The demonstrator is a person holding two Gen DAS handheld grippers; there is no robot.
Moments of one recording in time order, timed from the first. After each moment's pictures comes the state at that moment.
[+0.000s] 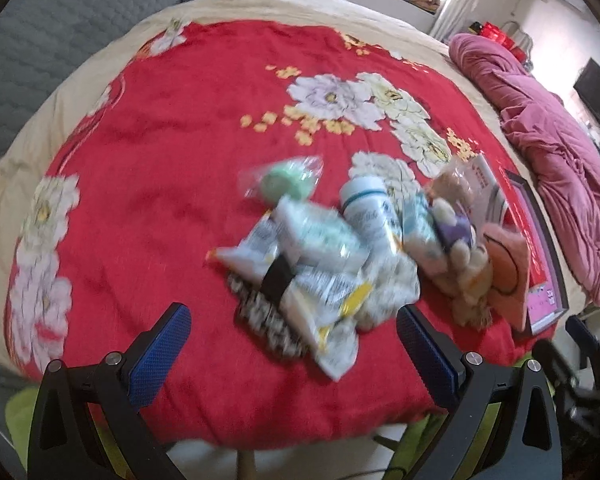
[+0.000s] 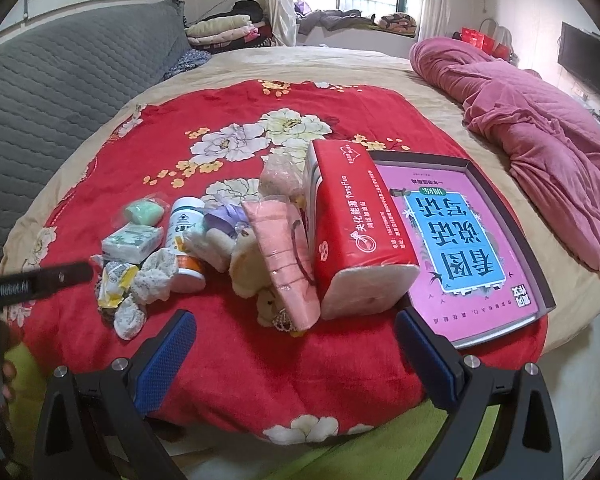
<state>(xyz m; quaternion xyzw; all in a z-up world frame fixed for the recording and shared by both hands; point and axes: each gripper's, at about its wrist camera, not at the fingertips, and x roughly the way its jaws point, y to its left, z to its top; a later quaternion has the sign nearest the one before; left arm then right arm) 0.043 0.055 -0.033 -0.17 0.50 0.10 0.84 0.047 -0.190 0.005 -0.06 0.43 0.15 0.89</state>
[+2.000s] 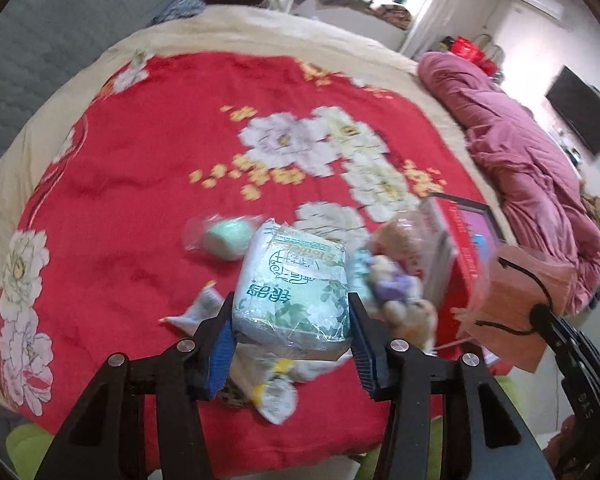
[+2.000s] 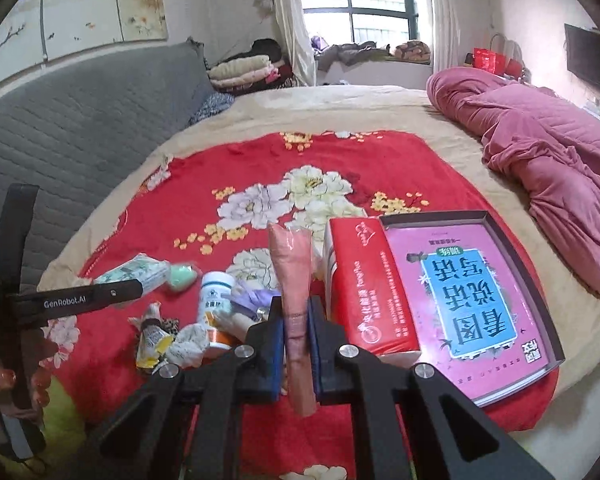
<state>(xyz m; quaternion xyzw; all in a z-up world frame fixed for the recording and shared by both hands) 0.071 0.038 0.014 -0.18 0.46 0.04 0.87 0.074 -0.204 0.061 -0.01 0.37 0.21 0.90</state>
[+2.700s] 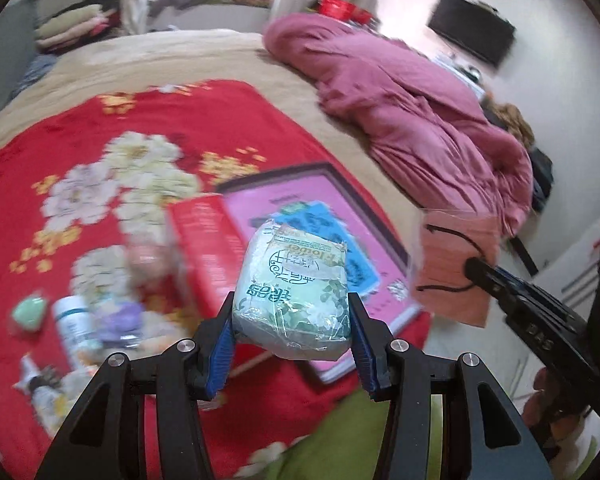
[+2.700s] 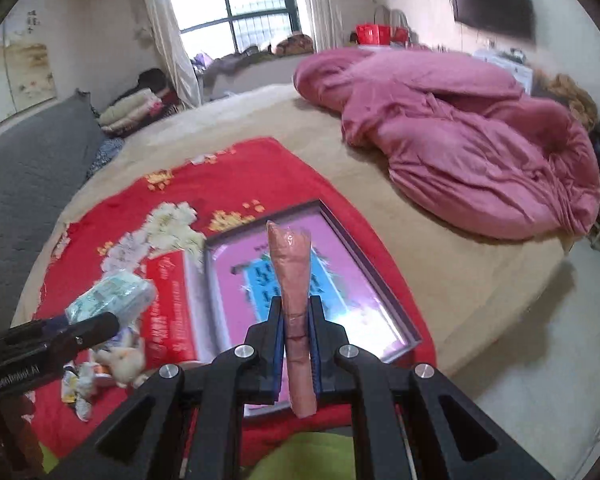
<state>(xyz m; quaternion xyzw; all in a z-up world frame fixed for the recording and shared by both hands) 0.133 -0.192 0.059 -0.09 0.46 -0.15 0.87 0.109 -0.395 0.071 0.07 0.40 0.03 0.92</state>
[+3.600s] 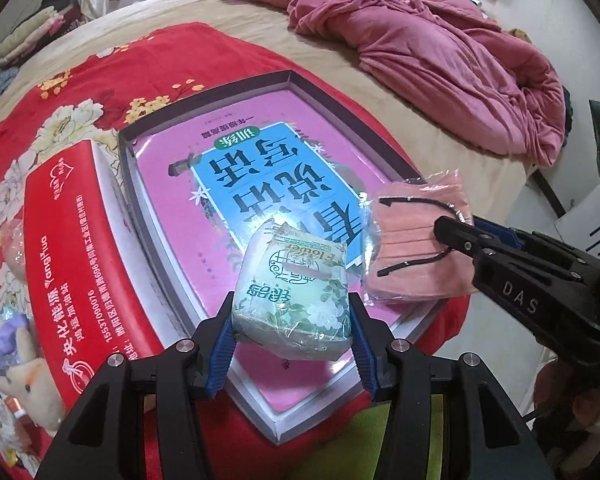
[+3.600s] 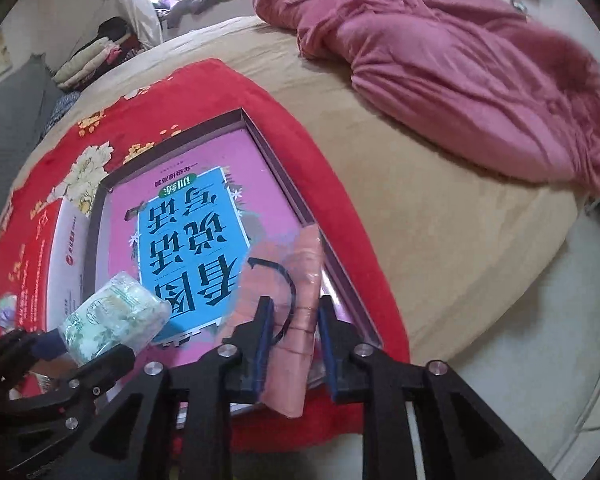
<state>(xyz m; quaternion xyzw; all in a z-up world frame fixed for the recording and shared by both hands) 0.183 -0.295 -0.050 0.00 0.53 -0.14 0.84 0.175 -0.453 -0.042 0.05 0.49 0.01 0.87</state>
